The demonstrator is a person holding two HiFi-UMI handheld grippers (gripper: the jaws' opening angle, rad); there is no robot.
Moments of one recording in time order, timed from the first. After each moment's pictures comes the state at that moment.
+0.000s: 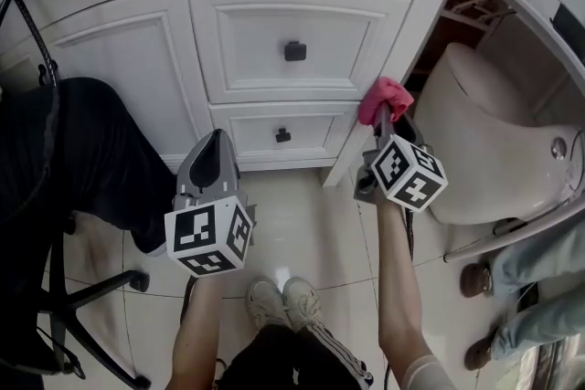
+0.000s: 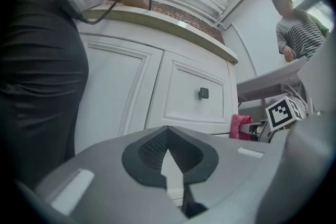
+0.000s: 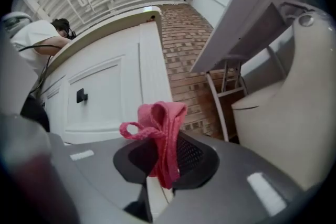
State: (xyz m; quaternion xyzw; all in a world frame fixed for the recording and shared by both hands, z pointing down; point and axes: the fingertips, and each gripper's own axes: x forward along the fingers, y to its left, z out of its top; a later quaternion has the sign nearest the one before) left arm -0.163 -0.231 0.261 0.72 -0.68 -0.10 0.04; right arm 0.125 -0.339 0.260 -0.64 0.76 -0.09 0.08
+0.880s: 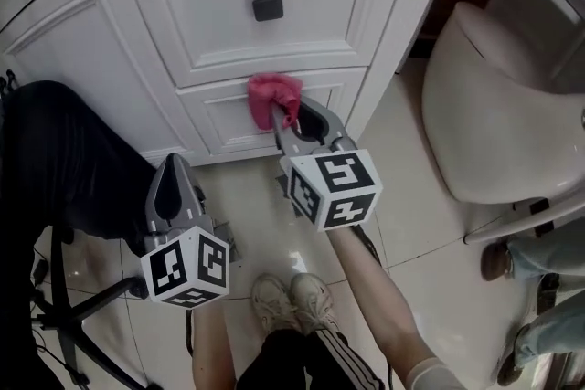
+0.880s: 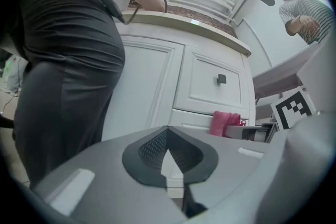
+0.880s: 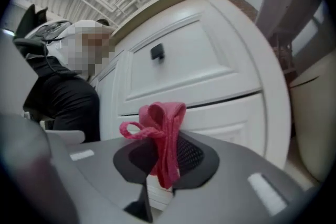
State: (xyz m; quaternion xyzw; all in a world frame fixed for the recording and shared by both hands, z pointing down) left arm -0.203 -0.214 0.325 0.65 -0.75 -0.11 0.05; right arm -0.050 -0.313 0.320 -0.46 0.89 -0.05 0.03
